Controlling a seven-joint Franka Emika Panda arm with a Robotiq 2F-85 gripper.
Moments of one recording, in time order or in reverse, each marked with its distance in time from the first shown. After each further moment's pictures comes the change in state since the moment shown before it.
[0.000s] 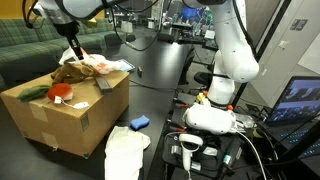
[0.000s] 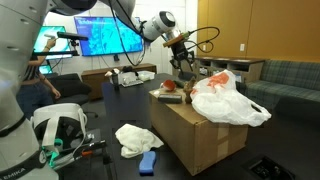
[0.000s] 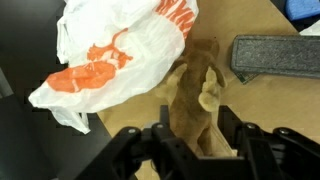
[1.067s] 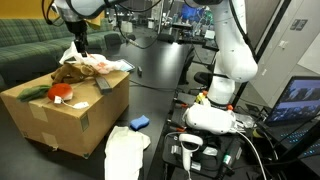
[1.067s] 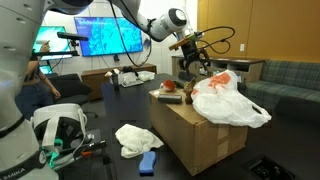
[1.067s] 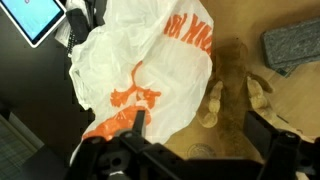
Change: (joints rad) arm -0.072 -0.010 -0.063 -0.023 0.085 0.079 0.218
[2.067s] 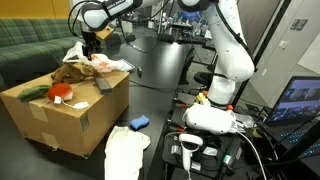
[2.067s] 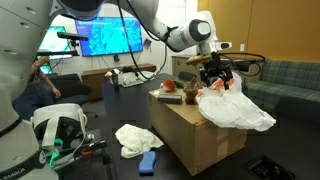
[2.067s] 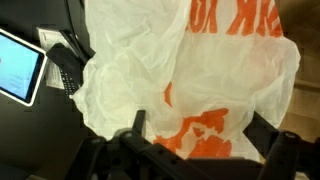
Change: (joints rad) arm -0.138 0.097 -0.079 -0.010 0.173 0.215 0.158
